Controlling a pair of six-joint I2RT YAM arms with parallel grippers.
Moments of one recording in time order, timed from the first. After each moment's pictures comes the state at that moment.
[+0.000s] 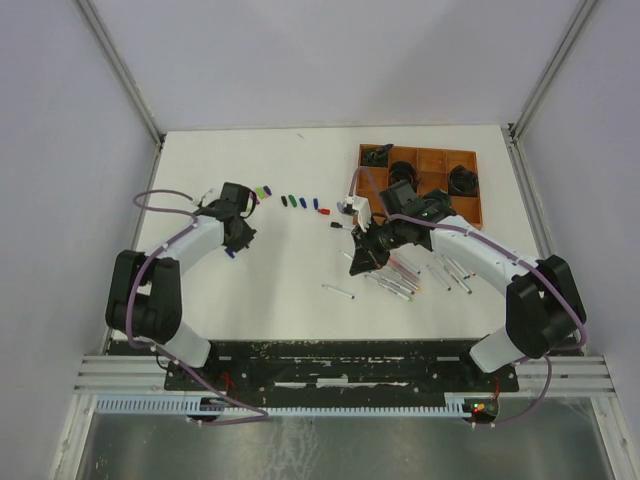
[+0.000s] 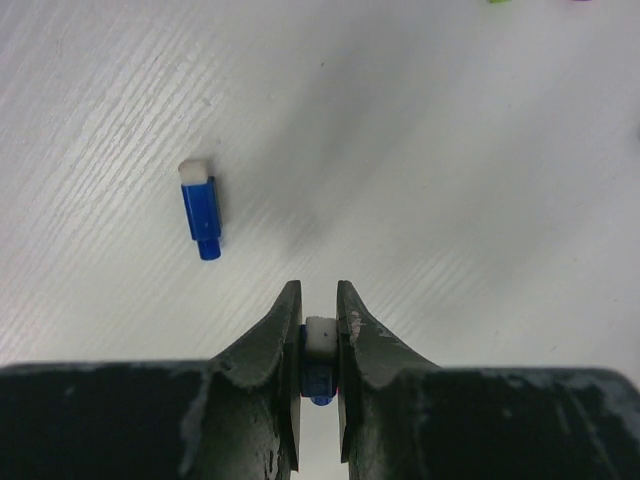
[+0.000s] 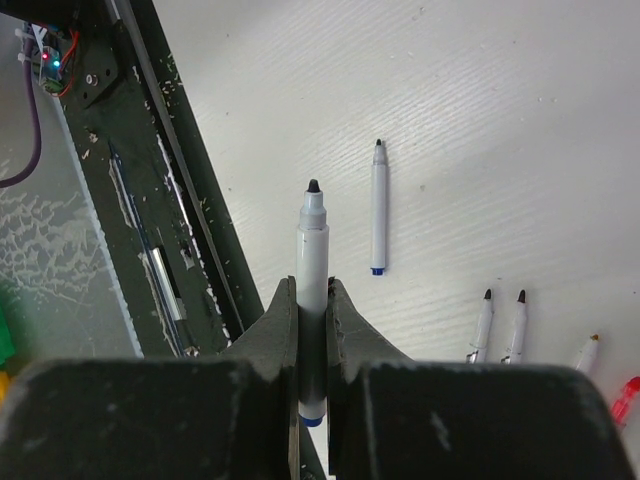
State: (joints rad) left arm -0.23 1.54 0.93 -0.49 -0.30 -0.91; right arm 0.56 1.52 1.08 -0.56 -0.73 -0.18
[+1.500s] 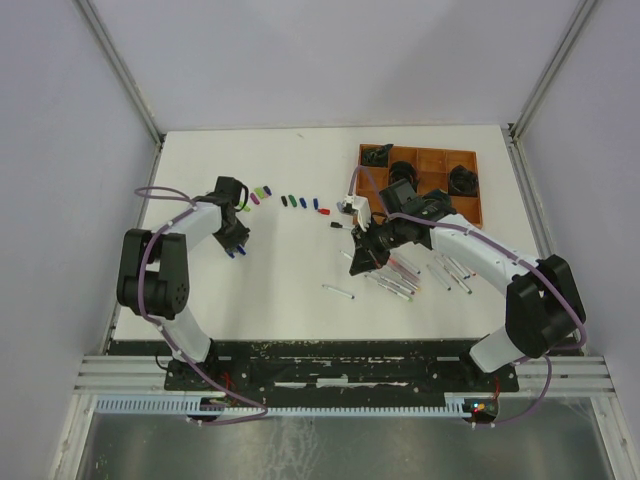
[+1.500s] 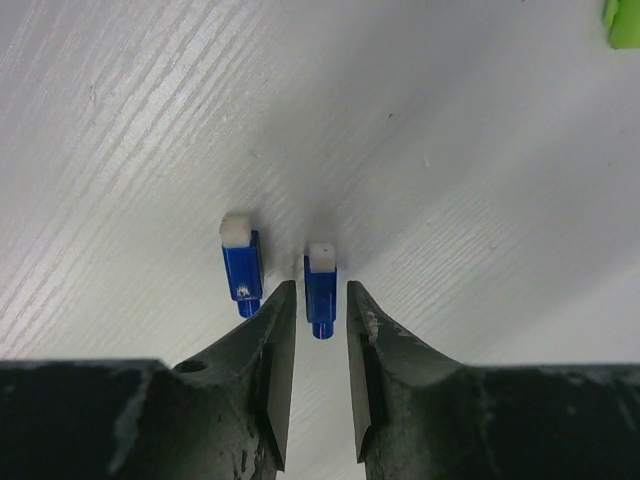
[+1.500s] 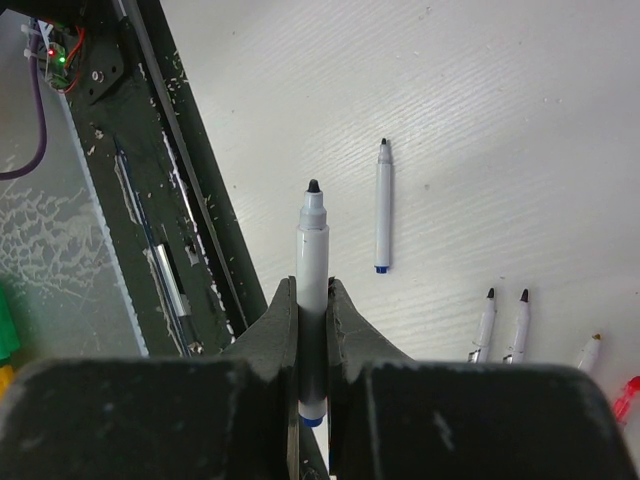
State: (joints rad) left arm -0.14 1.73 1.07 -0.60 -0.25 -0.85; right arm 0.56 1.52 1.10 -0.59 -0.74 -0.19
